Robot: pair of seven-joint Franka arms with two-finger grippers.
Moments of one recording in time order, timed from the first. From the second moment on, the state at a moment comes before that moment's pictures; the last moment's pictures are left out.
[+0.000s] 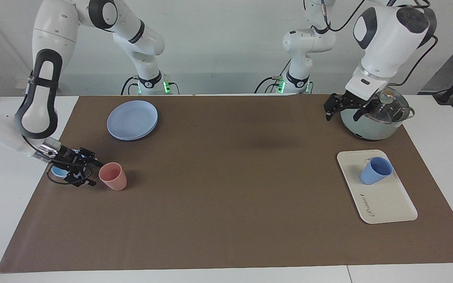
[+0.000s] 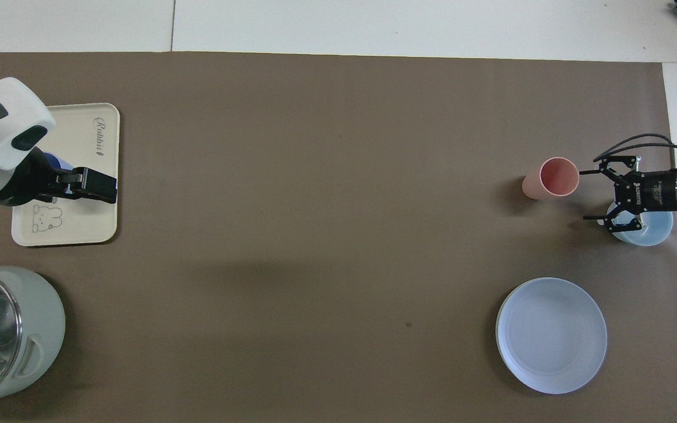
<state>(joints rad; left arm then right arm) 0.00 -0.02 -0.13 -1.67 -0.04 1.65 -0.04 -0.40 0.42 -0.01 -1.82 0.65 1.98 0.57</state>
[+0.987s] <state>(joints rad) 0.01 -0.03 -0.13 -1.66 -0.03 1.58 -0.04 -0.01 0.10 0.01 -1.82 0.12 1.82 0.21</state>
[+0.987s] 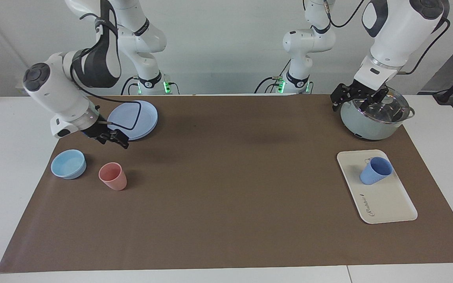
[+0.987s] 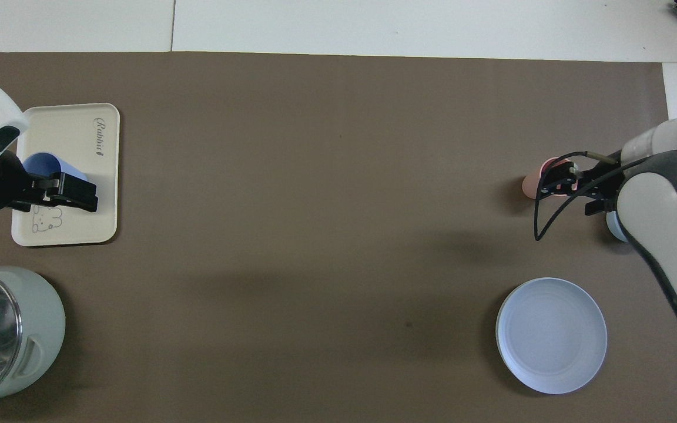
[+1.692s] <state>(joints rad) 0.01 -0.03 -0.13 -1.66 -0.03 1.58 -0.04 0.08 -0.05 0.01 -1.76 0.03 1.81 0.21</state>
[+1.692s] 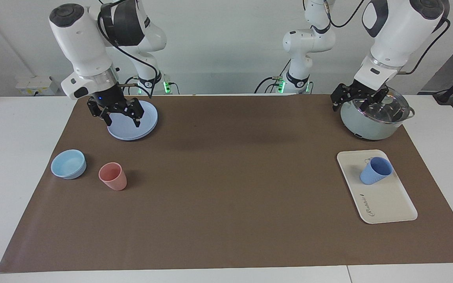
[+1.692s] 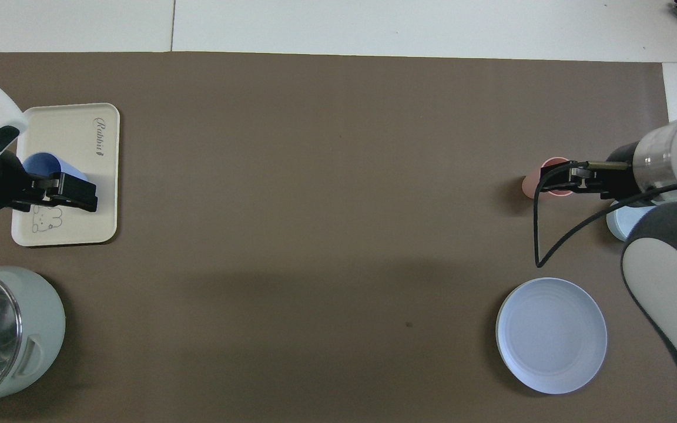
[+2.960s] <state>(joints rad) 0.01 -0.03 -0.13 -1.66 -0.03 1.58 -0.04 0.08 0.01 0.01 -1.54 0.03 1.60 0.15</state>
